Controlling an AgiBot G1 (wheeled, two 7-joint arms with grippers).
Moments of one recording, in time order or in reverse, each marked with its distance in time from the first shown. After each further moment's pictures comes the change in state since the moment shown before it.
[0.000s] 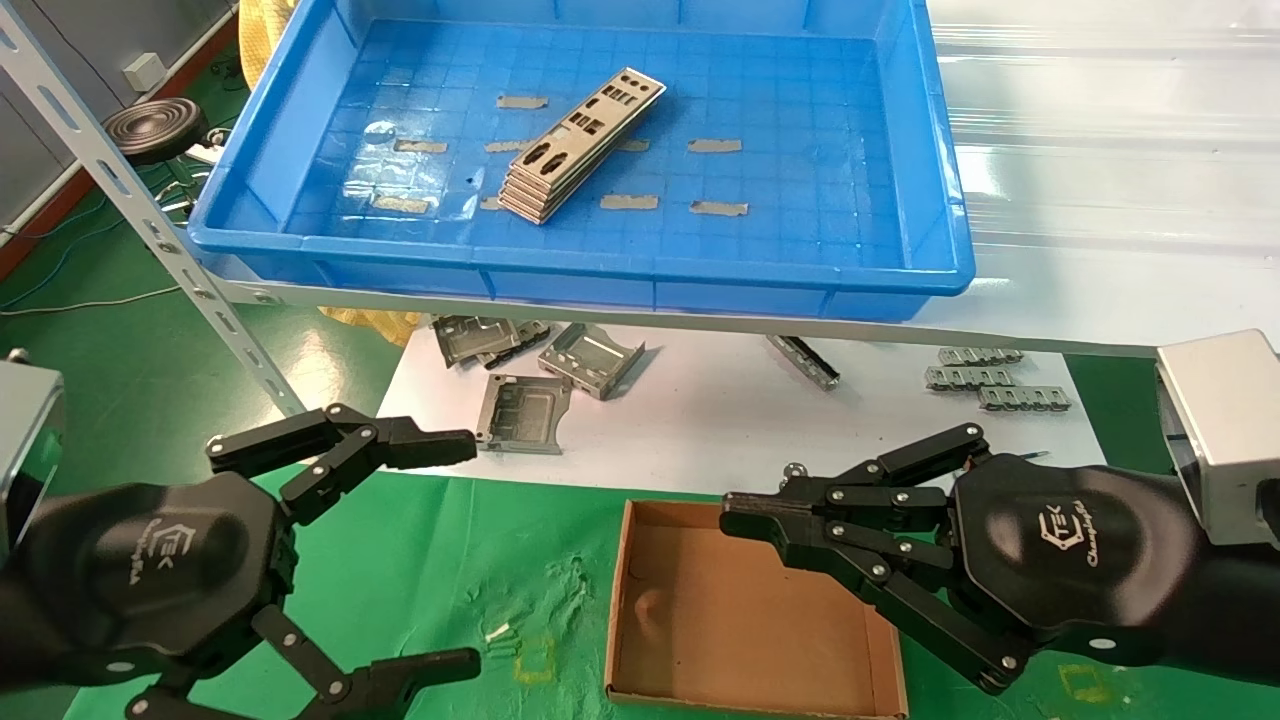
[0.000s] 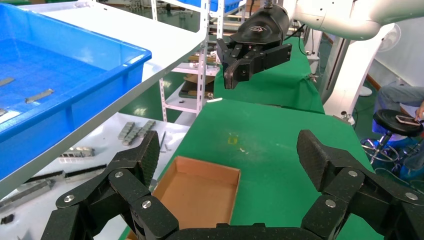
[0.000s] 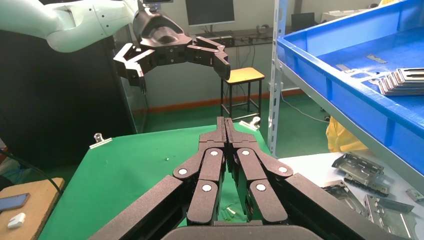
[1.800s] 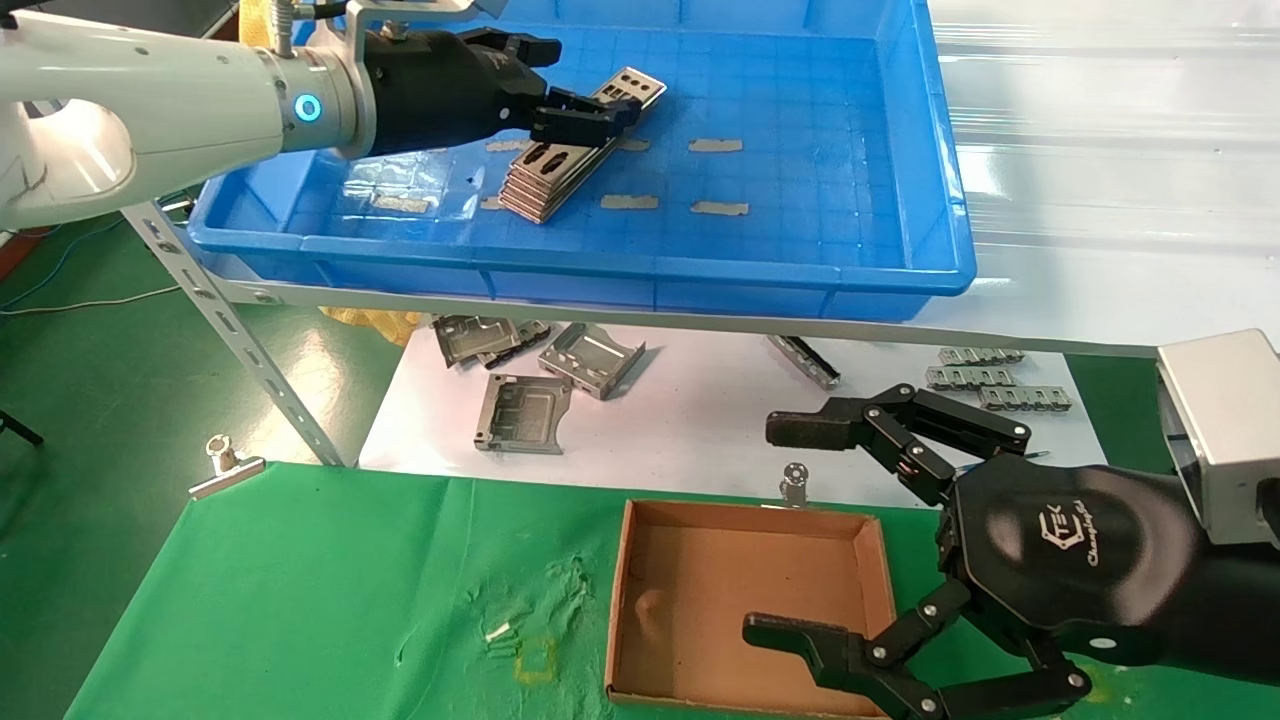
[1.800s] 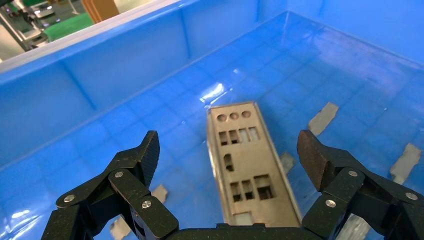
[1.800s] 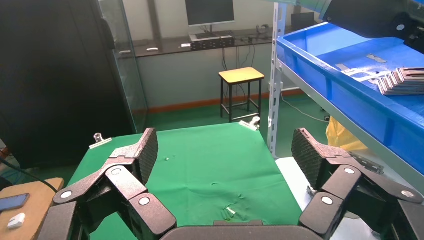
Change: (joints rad) left arm -0.883 0.744 0.290 1.142 0.606 -0.559 0.140; right arm 0.000 0.000 0.000 0.000 0.000 0.000 0.000
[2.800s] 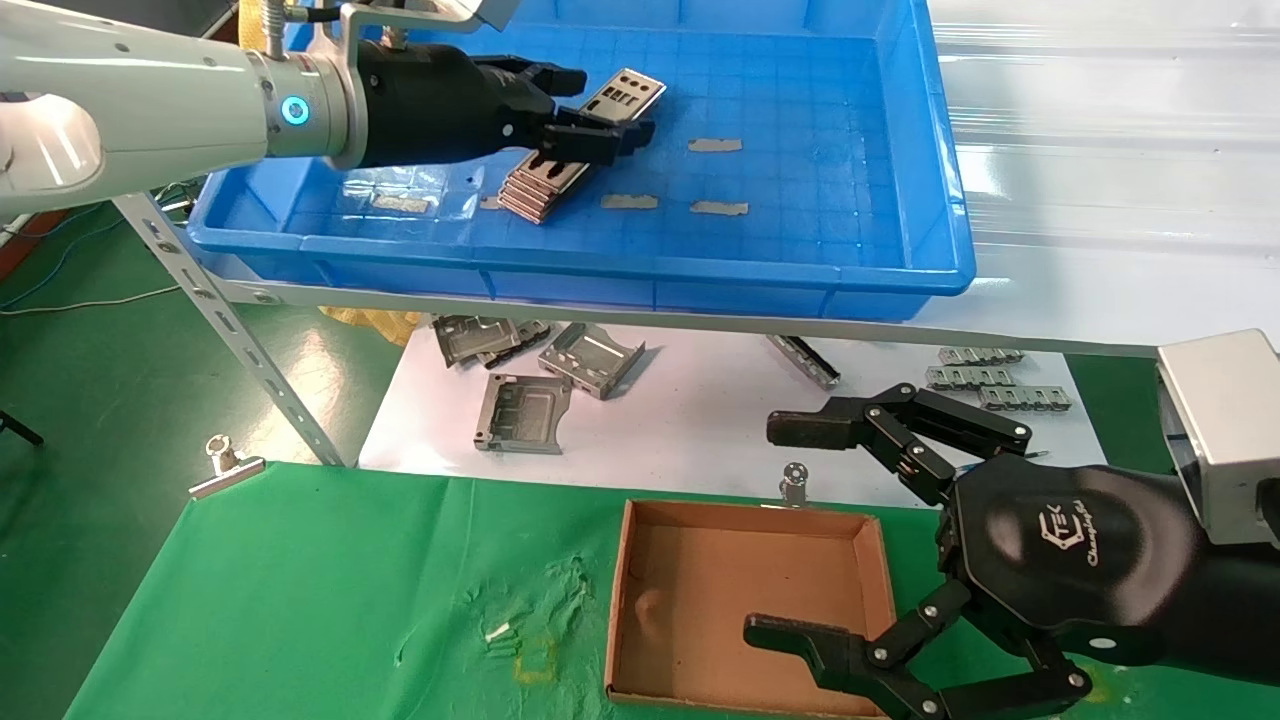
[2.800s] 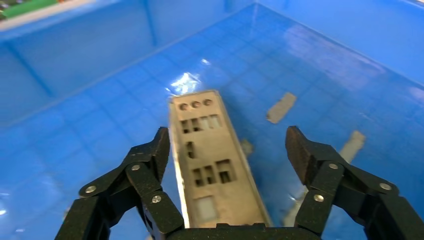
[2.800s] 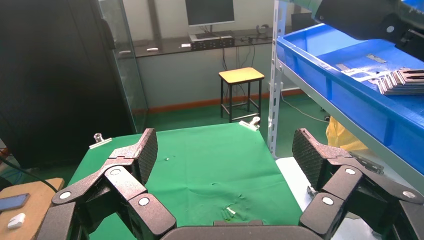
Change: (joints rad) left arm -0.025 -0.008 0.084 0.002 -0.026 0.068 -0.093; right arm 0.000 0.000 0.000 0.000 0.000 0.000 0.000
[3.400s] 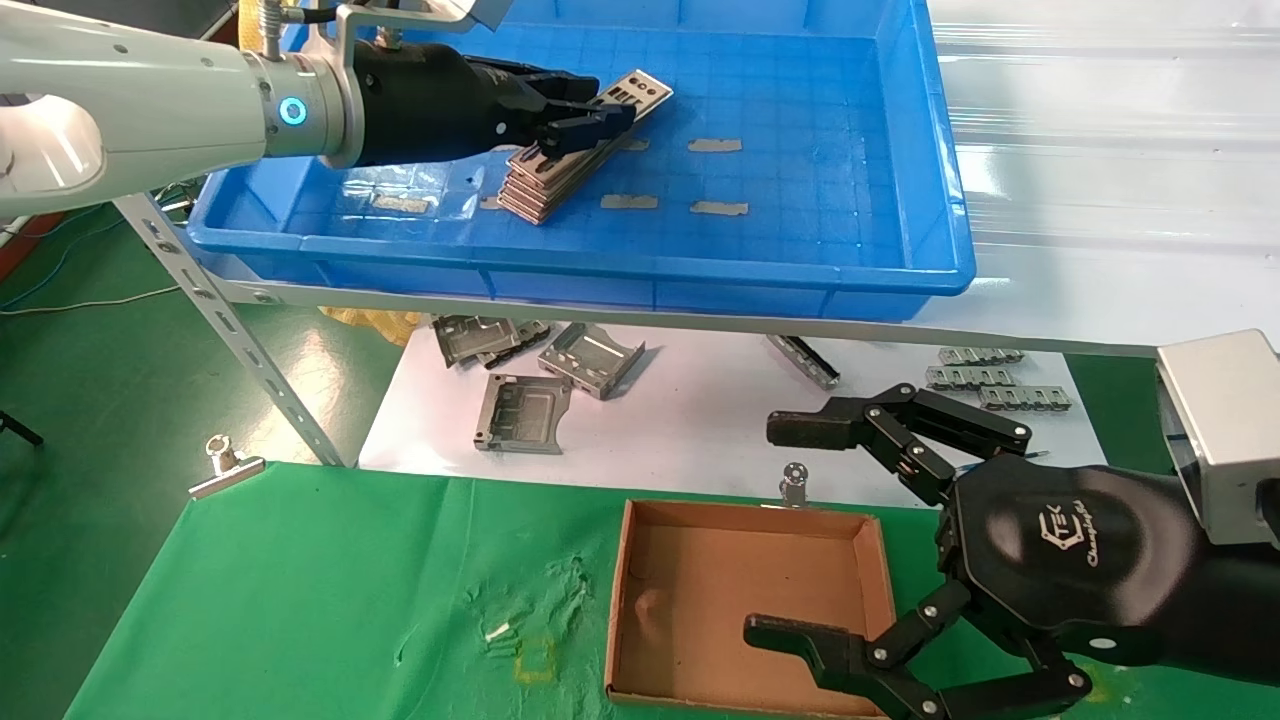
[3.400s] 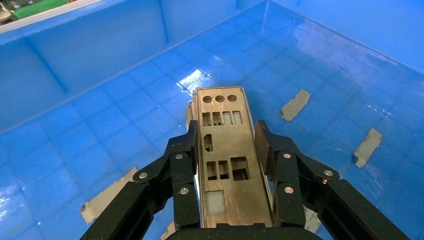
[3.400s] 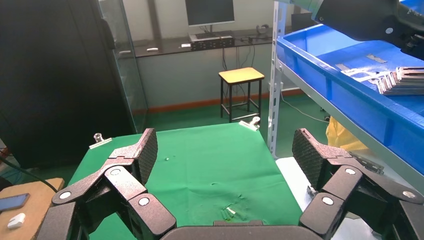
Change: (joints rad) left arm -0.002 0.001 0.019 0.015 -0.015 -0.018 0.021; right arm 0.000 0.000 0.000 0.000 0.000 0.000 0.000
